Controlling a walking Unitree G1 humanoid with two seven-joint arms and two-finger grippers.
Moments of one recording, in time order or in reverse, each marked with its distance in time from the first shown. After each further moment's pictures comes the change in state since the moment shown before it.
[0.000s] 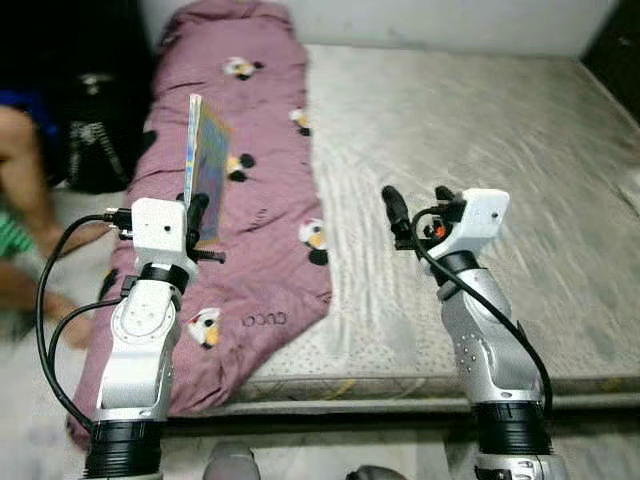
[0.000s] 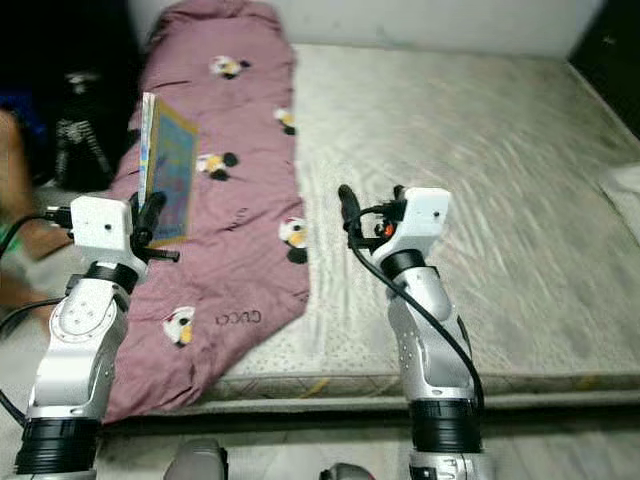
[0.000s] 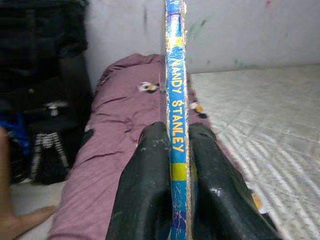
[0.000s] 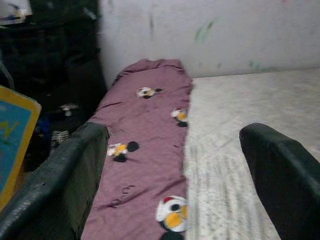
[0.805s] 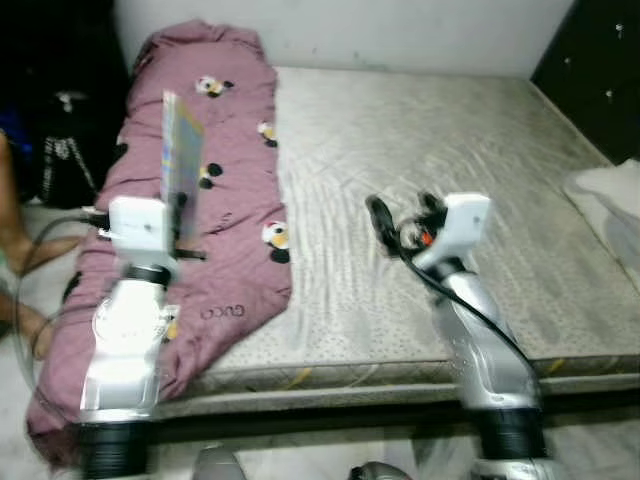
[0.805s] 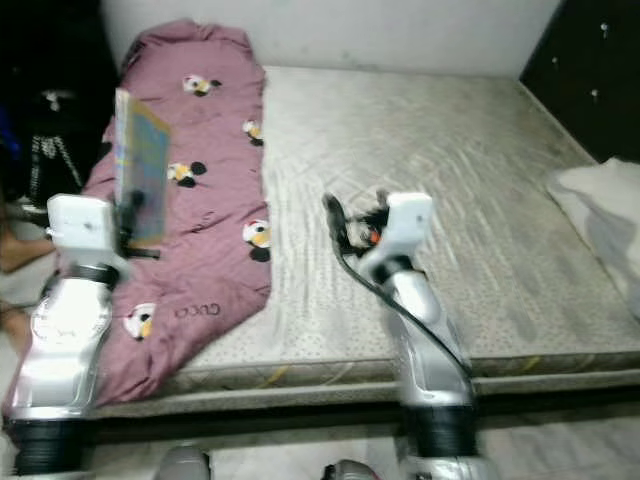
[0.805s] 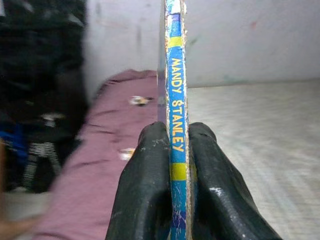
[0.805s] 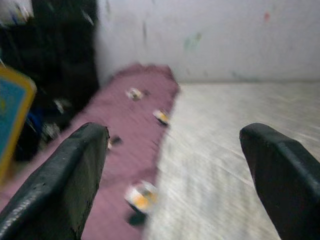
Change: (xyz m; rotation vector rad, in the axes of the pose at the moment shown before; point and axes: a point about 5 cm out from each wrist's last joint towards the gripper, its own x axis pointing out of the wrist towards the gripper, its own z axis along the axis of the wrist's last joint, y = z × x) left arm -0.001 -0.005 -0.002 -0.017 0.006 0.000; right arm -0.010 -0.007 -0.013 -0.058 0.069 0.012
